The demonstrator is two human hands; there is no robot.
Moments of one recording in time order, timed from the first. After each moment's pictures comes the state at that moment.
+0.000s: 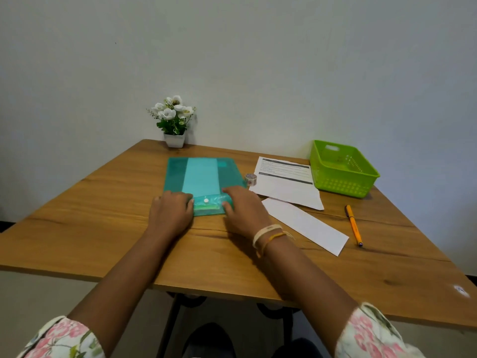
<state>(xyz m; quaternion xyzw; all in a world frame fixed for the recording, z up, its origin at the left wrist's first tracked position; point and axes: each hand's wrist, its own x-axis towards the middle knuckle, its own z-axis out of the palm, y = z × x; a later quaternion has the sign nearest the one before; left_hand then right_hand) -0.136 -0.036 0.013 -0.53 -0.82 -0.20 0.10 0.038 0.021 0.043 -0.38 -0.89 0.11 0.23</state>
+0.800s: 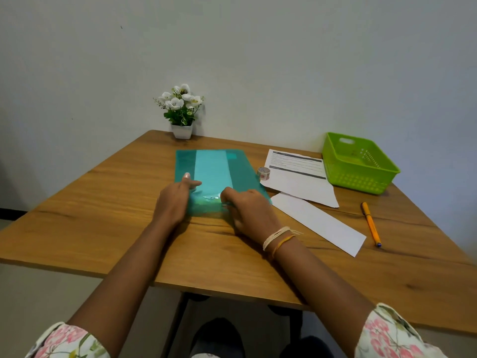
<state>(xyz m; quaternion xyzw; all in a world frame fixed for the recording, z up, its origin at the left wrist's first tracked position) -0.154 -0.031 0.003 -0.43 -0.72 -0.52 -0.15 0.036 0.024 0.024 -0.23 -0.93 -0.02 0.27</state>
